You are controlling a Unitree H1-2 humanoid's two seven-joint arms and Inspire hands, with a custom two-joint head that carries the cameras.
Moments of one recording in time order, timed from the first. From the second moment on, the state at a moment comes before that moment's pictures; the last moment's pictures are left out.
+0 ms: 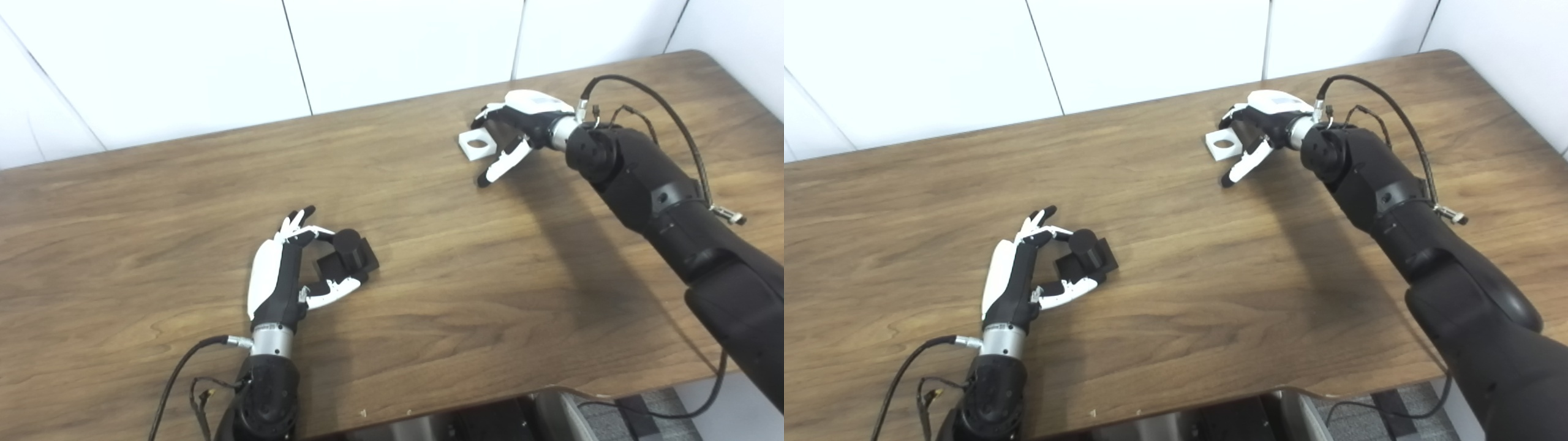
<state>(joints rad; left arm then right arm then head) -0.03 0.02 -0.26 -0.04 0.55 0.15 0.09 -0.73 -0.50 0.38 0.60 -0.66 0.01 0.28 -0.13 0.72</state>
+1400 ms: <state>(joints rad) -0.01 0.03 -0.24 -0.08 0.54 0.14 0.05 -0.84 -0.50 0.41 0.78 -0.68 -0.11 0.22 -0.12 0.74</state>
